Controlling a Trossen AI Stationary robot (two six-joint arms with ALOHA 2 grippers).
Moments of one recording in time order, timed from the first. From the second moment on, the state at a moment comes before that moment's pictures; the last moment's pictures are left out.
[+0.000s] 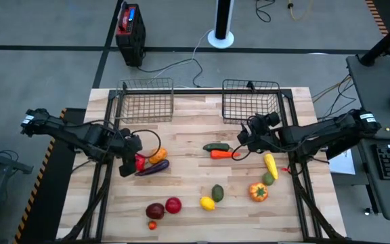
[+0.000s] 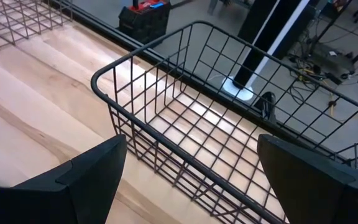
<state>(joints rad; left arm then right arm) -0.27 0.95 0.86 -1.14 -0.14 -0.55 0.10 1.15 0.70 -0.57 0.99 0.71</state>
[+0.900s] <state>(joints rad) -0.27 1.00 0.86 -1.14 -0.04 -0.56 0.10 1.15 0.70 -0.56 0.99 0.71</state>
